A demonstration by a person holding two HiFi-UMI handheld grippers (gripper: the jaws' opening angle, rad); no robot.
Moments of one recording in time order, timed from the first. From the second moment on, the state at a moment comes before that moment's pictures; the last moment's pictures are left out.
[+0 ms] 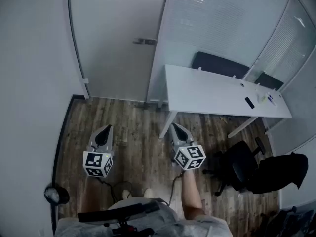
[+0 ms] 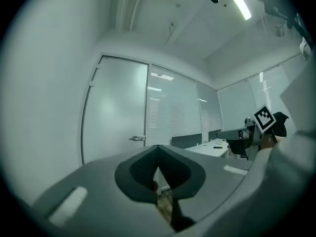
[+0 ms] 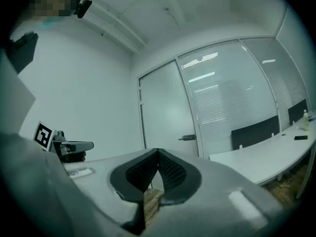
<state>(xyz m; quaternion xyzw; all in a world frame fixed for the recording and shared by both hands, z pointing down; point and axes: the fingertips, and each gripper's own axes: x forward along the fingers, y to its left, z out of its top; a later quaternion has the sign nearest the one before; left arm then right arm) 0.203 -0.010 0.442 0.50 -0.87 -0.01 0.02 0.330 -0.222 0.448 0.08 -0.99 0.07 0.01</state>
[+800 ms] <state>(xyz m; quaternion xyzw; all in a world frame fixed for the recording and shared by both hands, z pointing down) 0.176 0.014 0.454 0.53 -0.85 -0.01 0.02 0.306 -0.171 0.463 0.08 -0.99 0.06 0.03</state>
